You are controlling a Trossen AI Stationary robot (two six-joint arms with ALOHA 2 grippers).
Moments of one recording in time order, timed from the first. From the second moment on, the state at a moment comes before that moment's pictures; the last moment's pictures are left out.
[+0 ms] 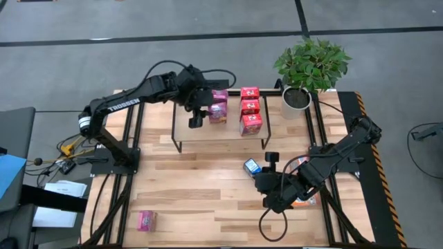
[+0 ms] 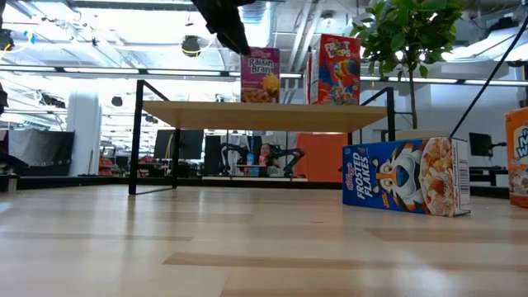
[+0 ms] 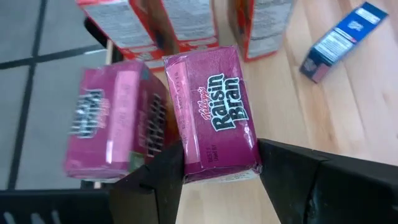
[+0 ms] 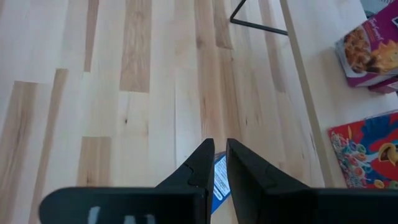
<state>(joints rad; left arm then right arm) 0.37 1.58 1.65 -0.84 0.06 0.44 0.63 1.56 1.43 -0.97 0.68 0.41</state>
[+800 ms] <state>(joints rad) 0.38 1.60 1.65 -0.83 0.07 0.47 0.63 1.56 1.43 -0.97 0.68 0.42</state>
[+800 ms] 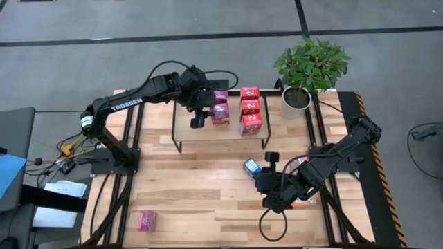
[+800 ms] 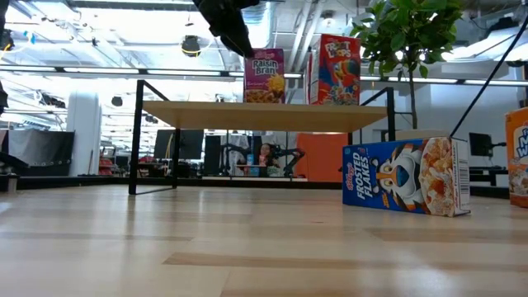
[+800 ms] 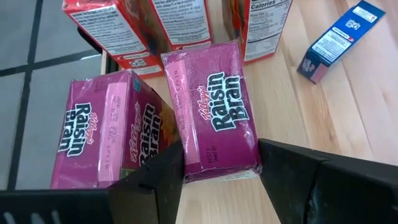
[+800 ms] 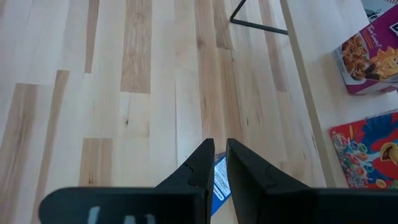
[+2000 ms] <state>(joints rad) 0.36 1.60 1.67 -0.90 -0.02 0.45 0.63 1.56 1.43 -0.97 0.67 0.42</state>
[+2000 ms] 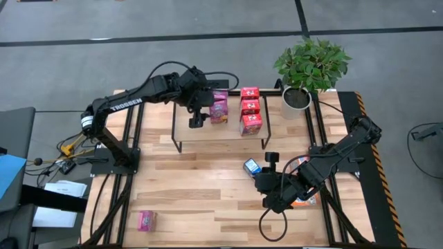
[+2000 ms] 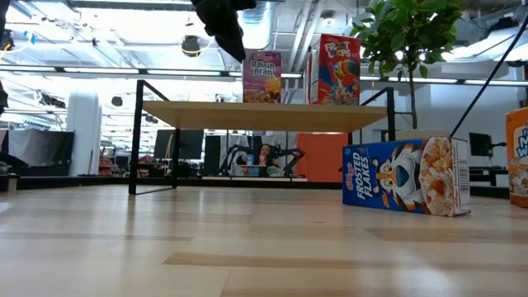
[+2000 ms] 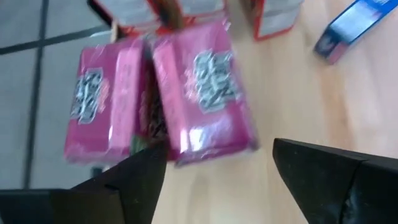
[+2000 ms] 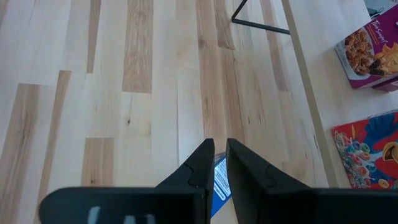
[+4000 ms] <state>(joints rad) -0.84 1.48 1.30 -1.27 -0.05 -1.60 0.59 1.56 1.25 -1.01 0.70 0.72</state>
